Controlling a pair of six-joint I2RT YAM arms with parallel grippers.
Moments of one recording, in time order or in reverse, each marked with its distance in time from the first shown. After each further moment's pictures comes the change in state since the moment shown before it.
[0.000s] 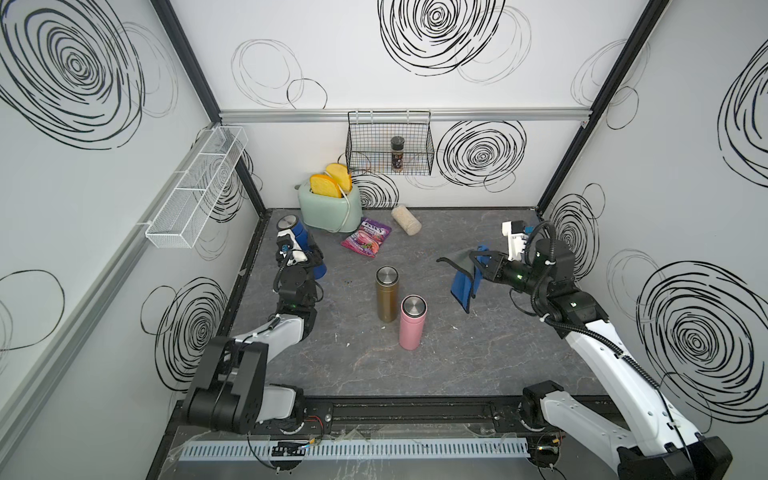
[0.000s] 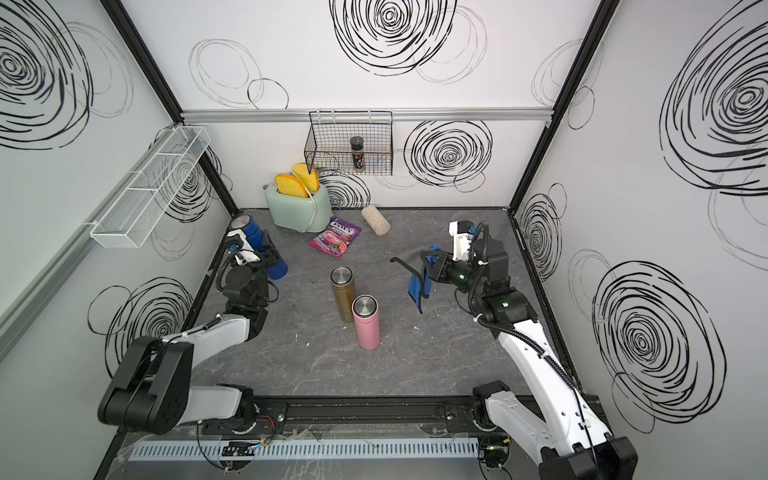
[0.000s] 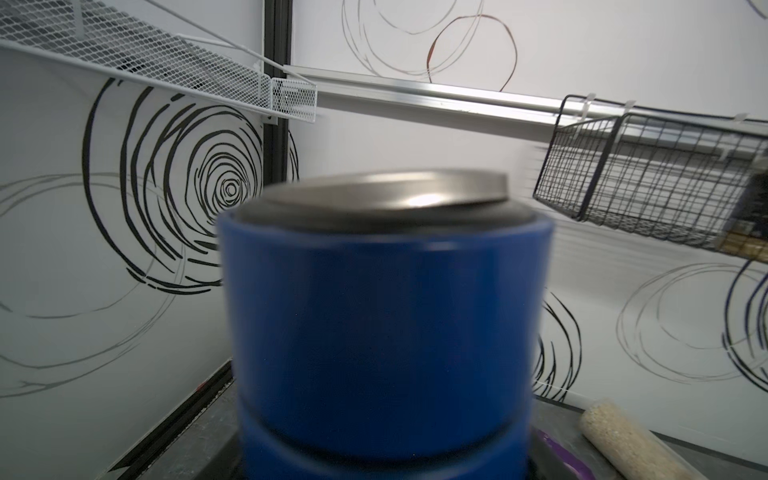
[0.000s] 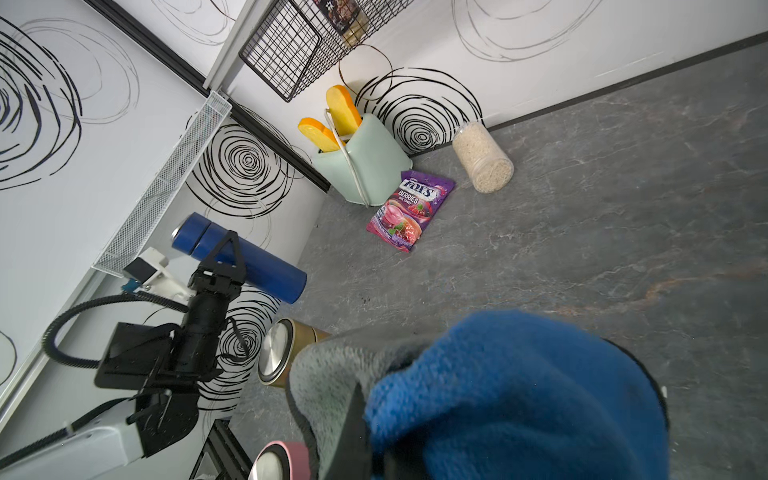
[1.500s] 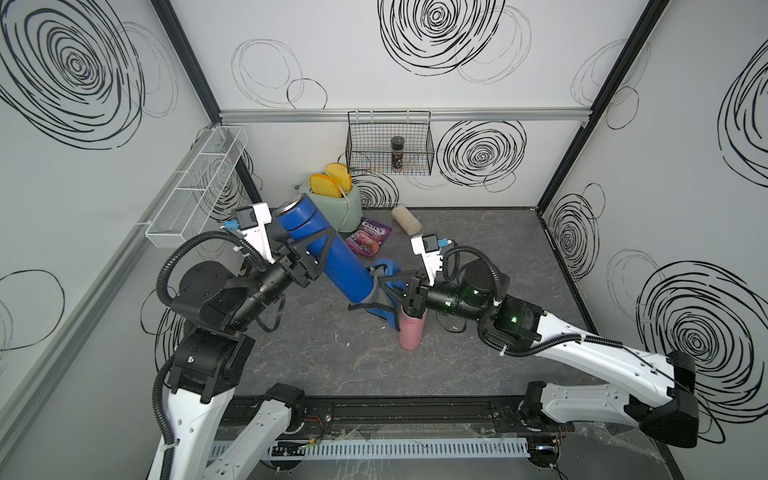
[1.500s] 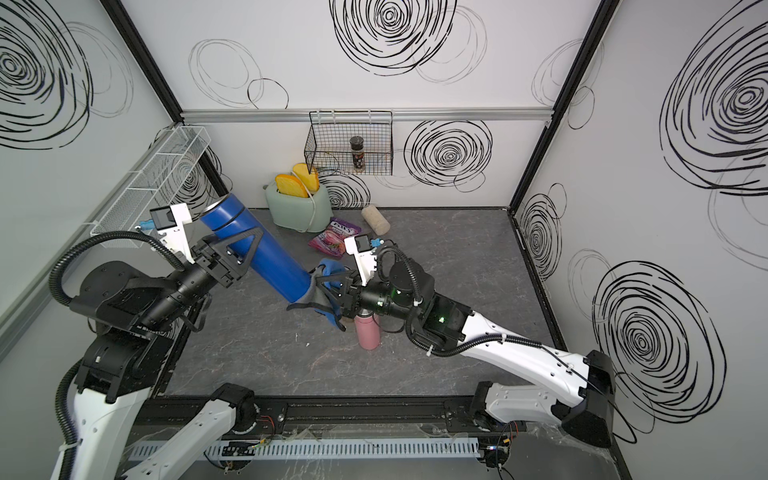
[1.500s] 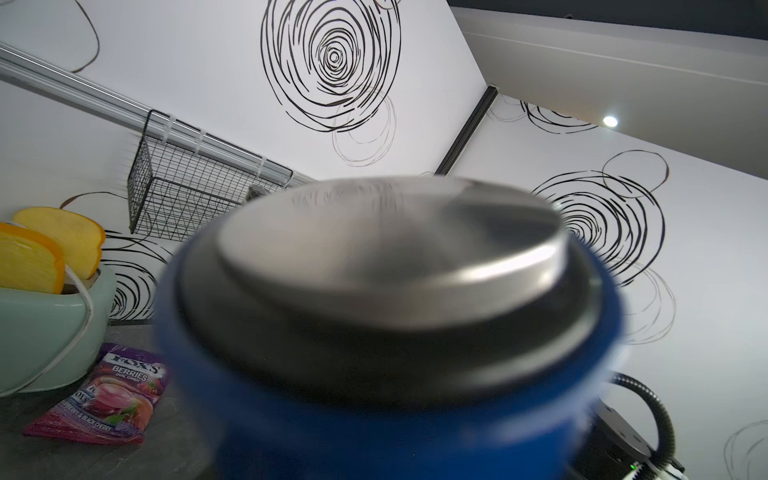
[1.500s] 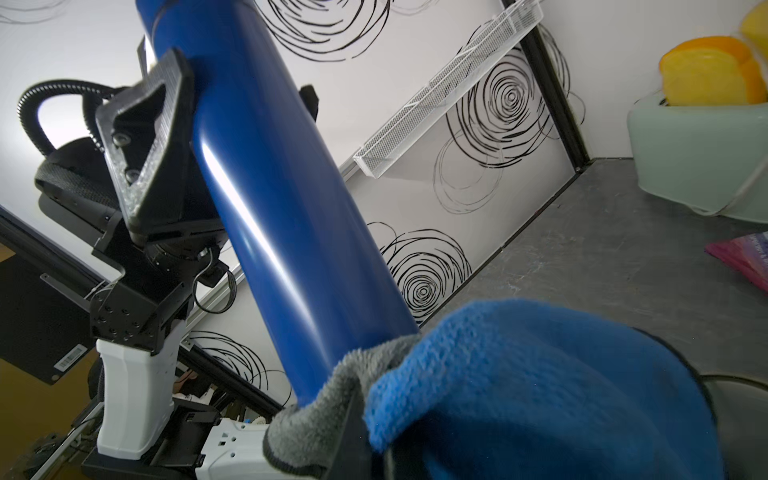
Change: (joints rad) left arm -0.103 -0.702 0.766 -1.491 0.863 -0.546; right arm 0.853 0.261 0.183 0.420 0.255 0.078
